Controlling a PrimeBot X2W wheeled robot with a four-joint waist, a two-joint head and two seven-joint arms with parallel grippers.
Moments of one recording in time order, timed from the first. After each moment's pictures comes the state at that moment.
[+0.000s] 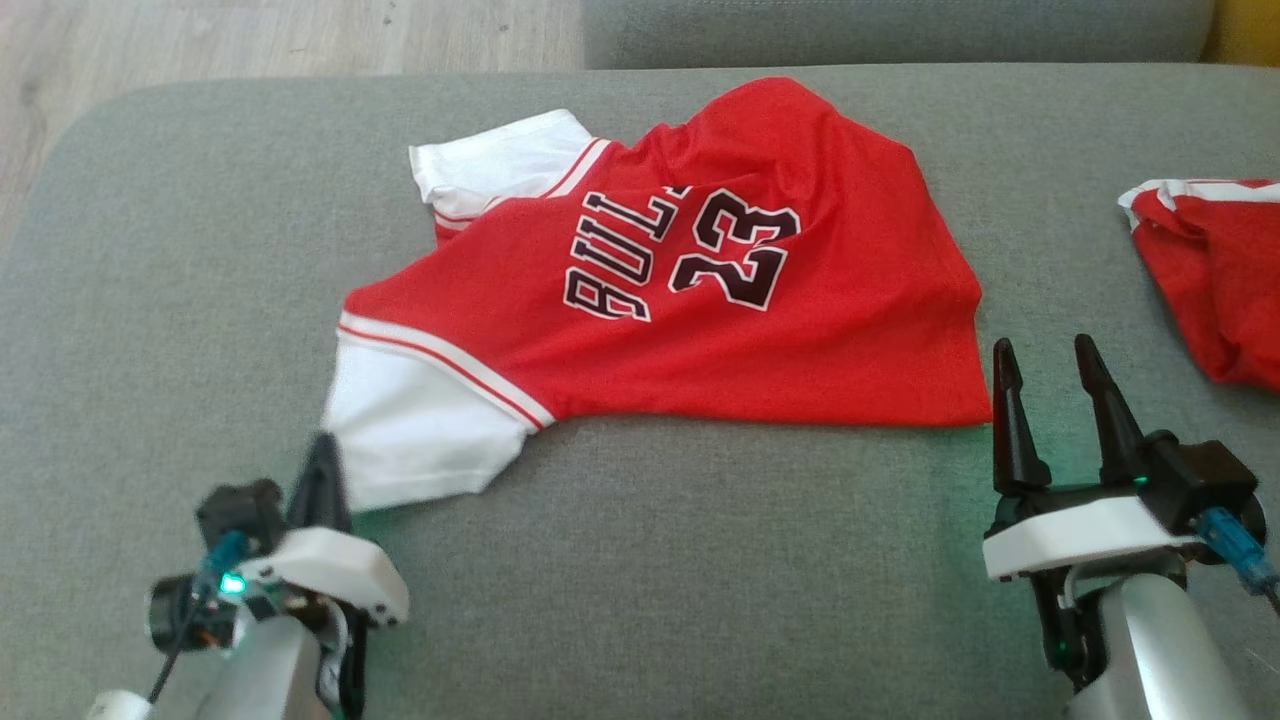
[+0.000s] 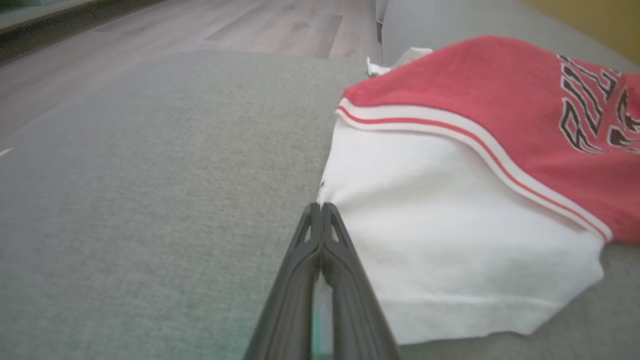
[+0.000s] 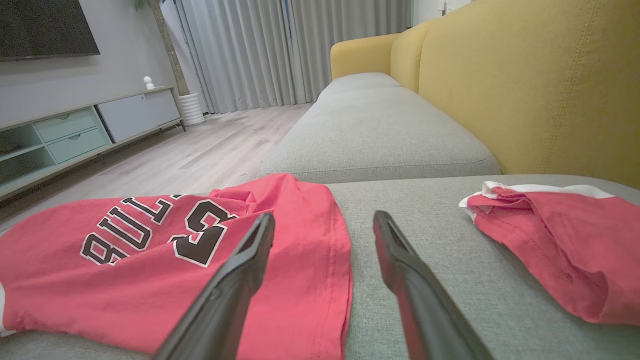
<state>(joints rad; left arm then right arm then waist) -0.31 0.12 -0.16 0.72 -0.33 0.03 -0.18 -0.13 -0.05 -0.02 0.29 0.12 0.13 -0.25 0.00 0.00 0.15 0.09</state>
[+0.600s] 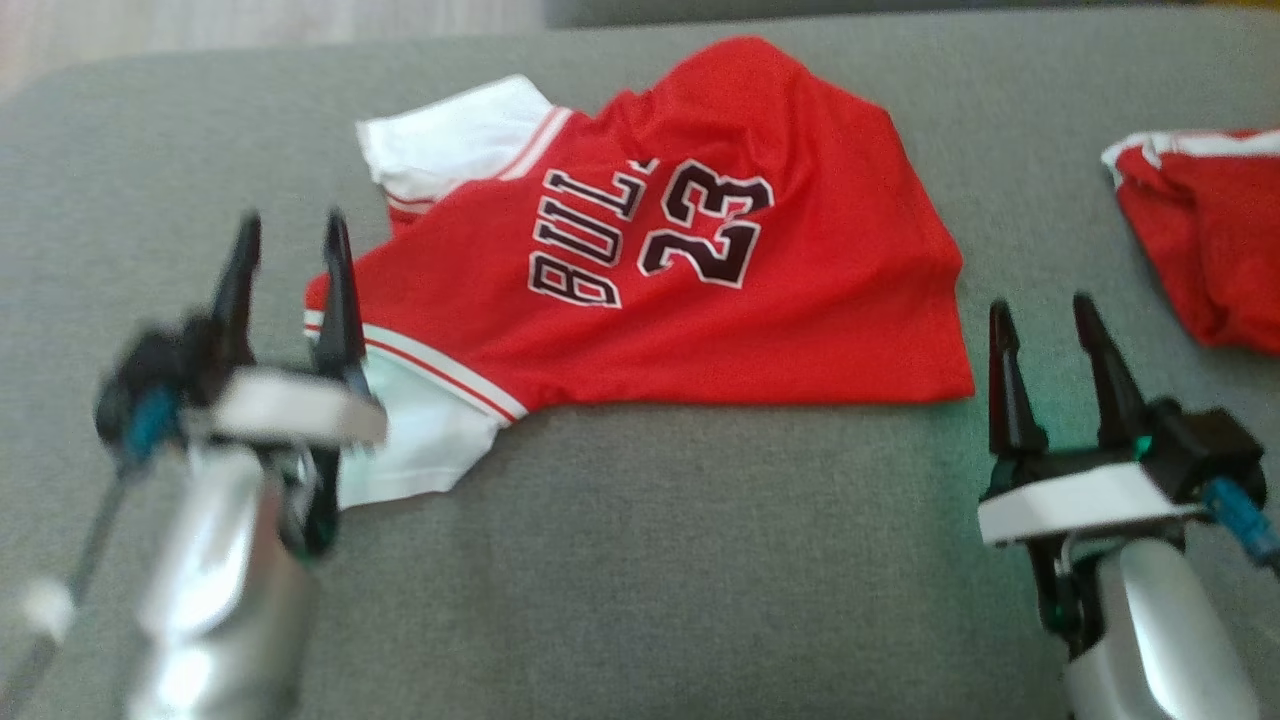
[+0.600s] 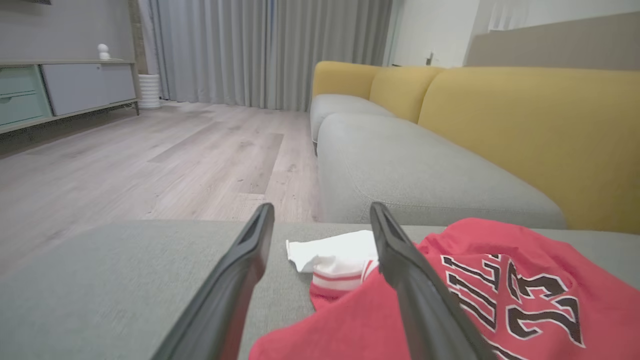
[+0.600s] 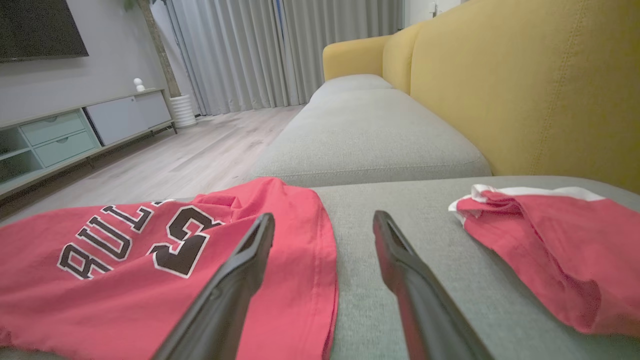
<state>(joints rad) -0.46 0.14 -0.14 0.47 -0.31 -0.06 -0.22 -0.18 -0.05 0.00 0.27 0.12 0.13 -0.25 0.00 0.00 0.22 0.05</state>
